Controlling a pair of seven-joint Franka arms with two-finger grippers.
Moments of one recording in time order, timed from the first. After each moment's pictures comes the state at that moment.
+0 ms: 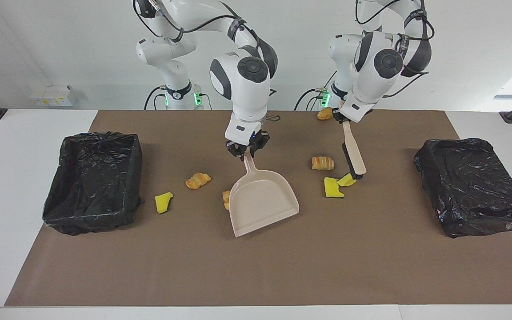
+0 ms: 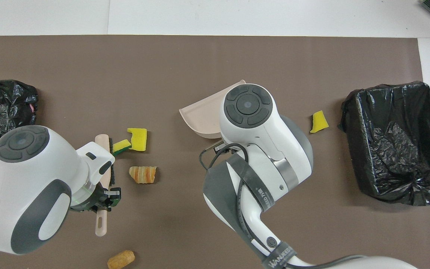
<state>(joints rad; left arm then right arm) -0.18 -0.21 -0.17 -2.18 -0.10 1.56 -0.47 0.50 0.29 0.05 -1.60 -0.05 1.81 0.09</state>
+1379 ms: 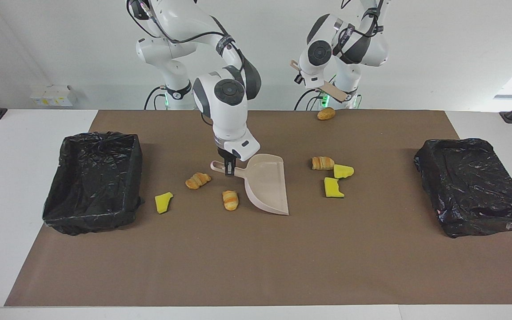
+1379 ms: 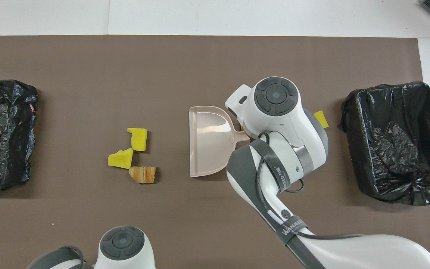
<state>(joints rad) -0.57 -0.46 -0.20 -2.54 -0.49 1.39 -1.52 0.43 0.33 0.05 -1.68 -0.09 1.96 -1.08</state>
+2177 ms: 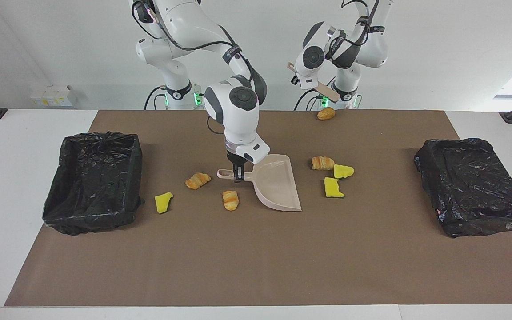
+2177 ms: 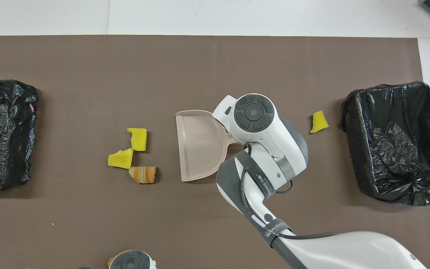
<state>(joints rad) -0.68 -0.51 -0.20 -2.72 -0.57 1.59 -1.53 0.46 0.35 0.05 -1.73 -0.13 2.06 -1.09</state>
